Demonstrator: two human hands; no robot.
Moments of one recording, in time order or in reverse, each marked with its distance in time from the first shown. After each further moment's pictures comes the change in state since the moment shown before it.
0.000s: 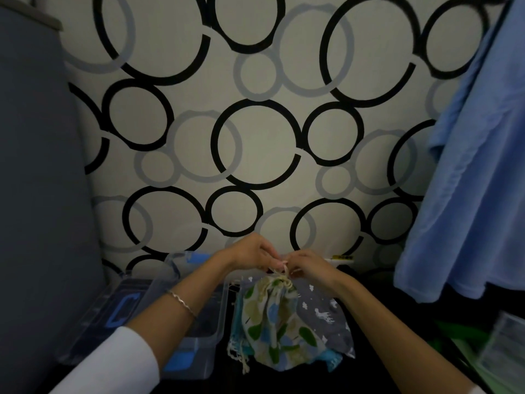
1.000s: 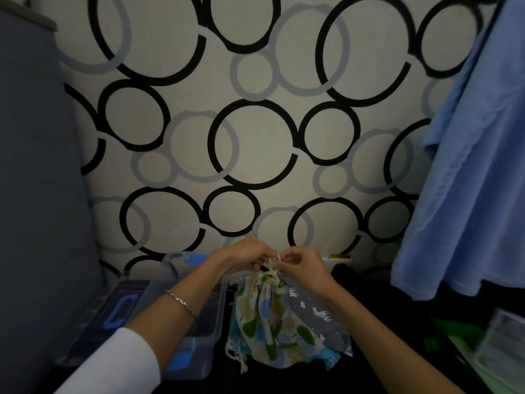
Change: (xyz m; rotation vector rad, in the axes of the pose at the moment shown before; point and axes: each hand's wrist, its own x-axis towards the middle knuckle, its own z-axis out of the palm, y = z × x) left_hand 0.001 0.006 0.006 -0.285 -0.029 -0.199; right_hand 0.000 0.016 0.013 -0.053 0.240 -0.233
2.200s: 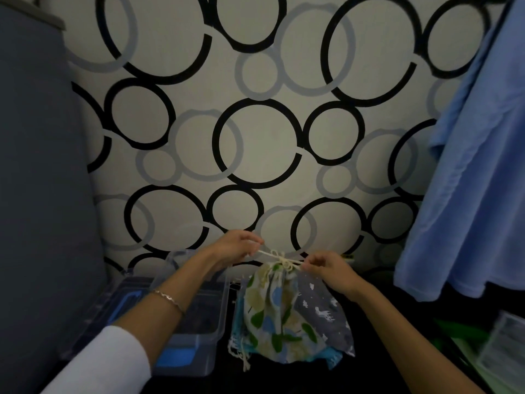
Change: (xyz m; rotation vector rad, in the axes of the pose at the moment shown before) left_hand -0.015 -0.011 -0.027 0.027 0.221 0.060; right_hand -0.007 0.017 -0.045 -0.087 -0.125 0.107
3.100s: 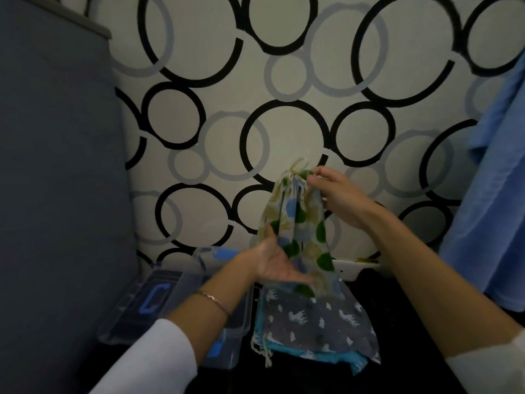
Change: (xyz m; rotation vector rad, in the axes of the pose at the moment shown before) left_hand 0.001 -0.002 0.022 -1.153 -0.549 -0.476; right_hand 0.049 -0.155 -0.015 0.296 -0.052 -0.245
